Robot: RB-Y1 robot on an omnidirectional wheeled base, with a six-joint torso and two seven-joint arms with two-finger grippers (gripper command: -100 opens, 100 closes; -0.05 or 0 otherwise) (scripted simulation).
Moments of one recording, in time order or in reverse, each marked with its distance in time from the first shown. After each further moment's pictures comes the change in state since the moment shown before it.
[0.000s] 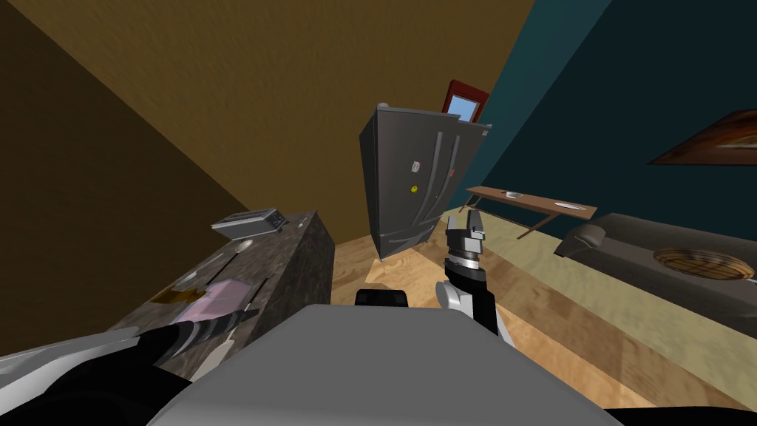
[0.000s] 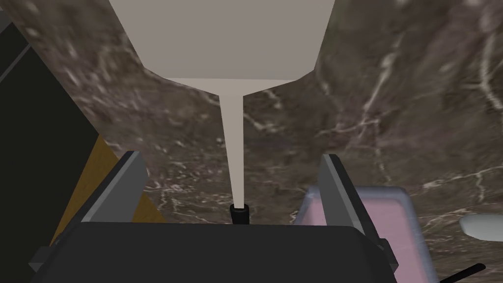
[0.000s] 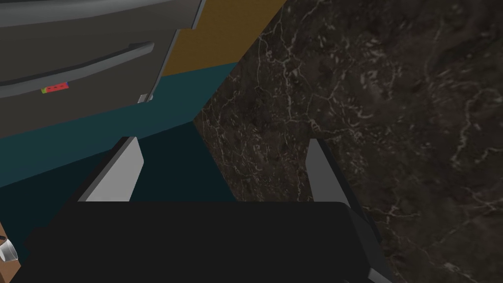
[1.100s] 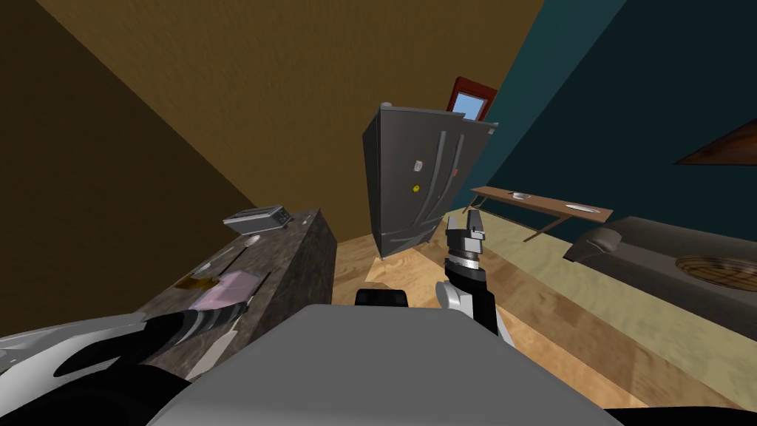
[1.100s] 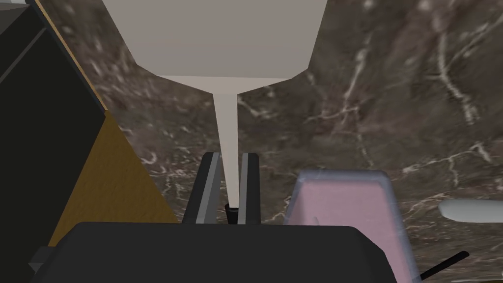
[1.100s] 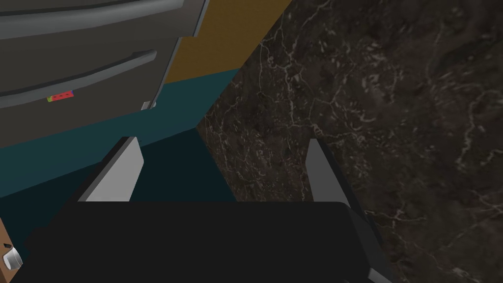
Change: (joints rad) left arm 0.027 0.089 0.028 -0.033 0.049 -0.016 0.007; right arm 0.000 0.000 0.000 0.000 0.000 0.000 0.000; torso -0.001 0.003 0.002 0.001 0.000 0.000
